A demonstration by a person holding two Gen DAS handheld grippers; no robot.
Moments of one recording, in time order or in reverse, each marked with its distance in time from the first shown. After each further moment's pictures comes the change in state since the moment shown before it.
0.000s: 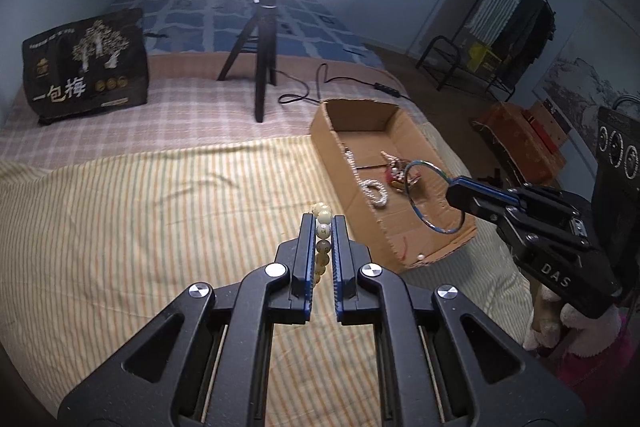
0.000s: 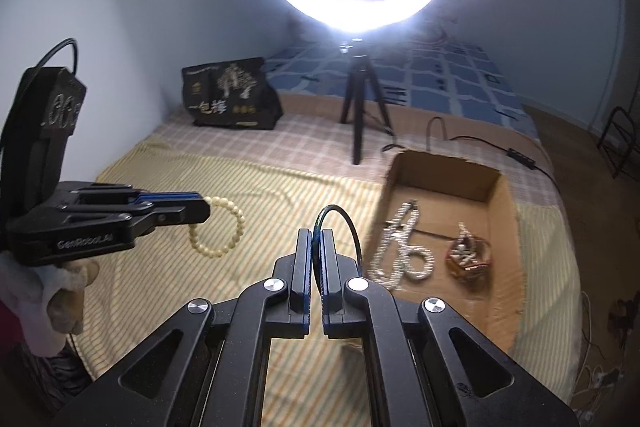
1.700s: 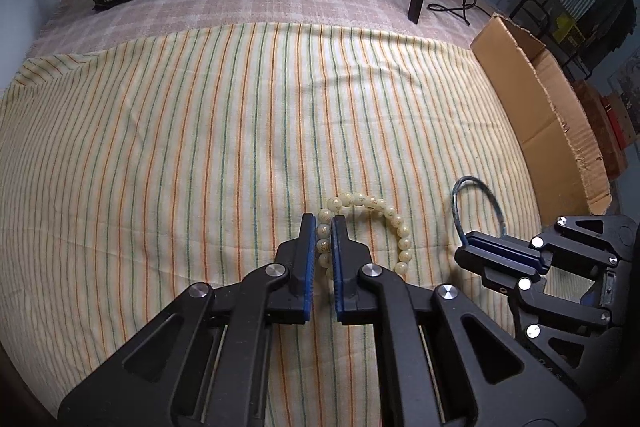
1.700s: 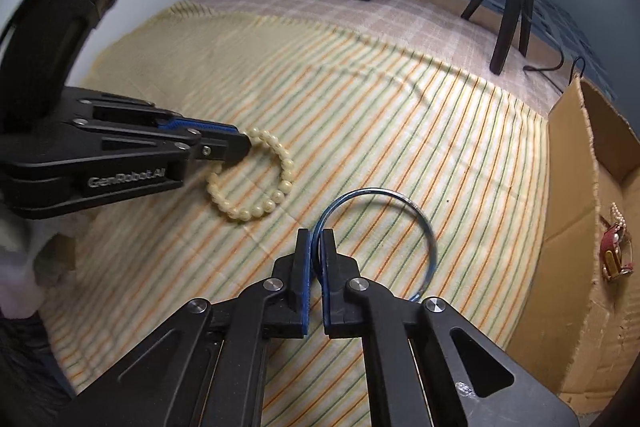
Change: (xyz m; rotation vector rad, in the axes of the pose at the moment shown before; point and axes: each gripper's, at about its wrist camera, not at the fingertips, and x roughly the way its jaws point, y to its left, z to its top) left arm 0.063 0.131 -0.059 -0.135 0.228 0.243; right arm 0.152 0.099 -0.052 -0.185 0.322 0.118
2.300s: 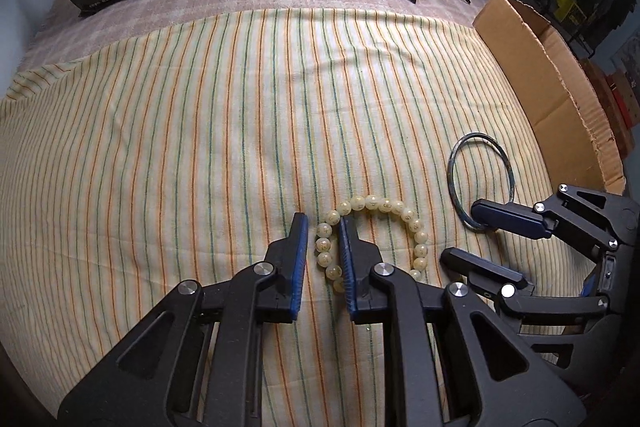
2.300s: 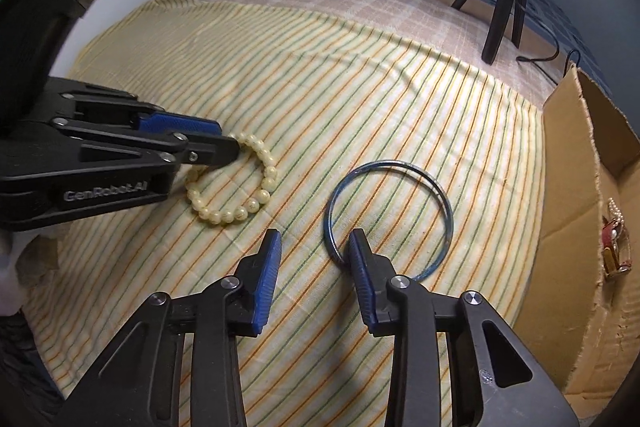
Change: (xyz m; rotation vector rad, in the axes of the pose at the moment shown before) left arm 0.018 -0.004 0.005 0.057 0.044 0.035; right arm 0.016 -0.007 -0.002 0.009 0.040 -0.041
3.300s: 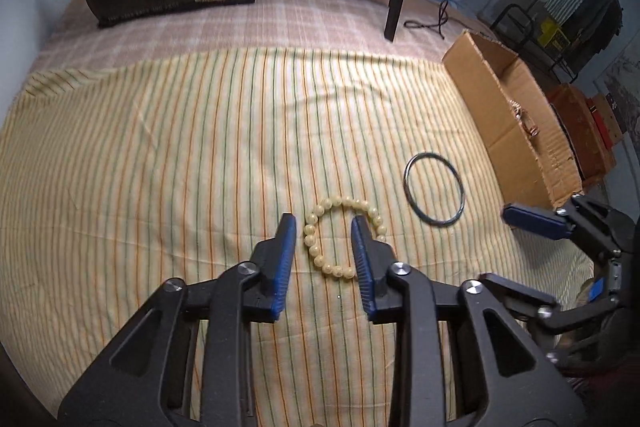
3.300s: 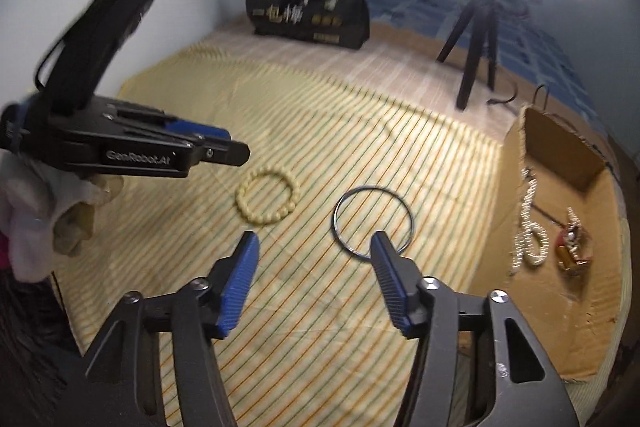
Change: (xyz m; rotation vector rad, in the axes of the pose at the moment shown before) left arm -0.049 0.001 -0.009 -0.041 -0.064 -0.074; right arm -0.075 0.002 -0.011 -0.015 -0.141 0.041
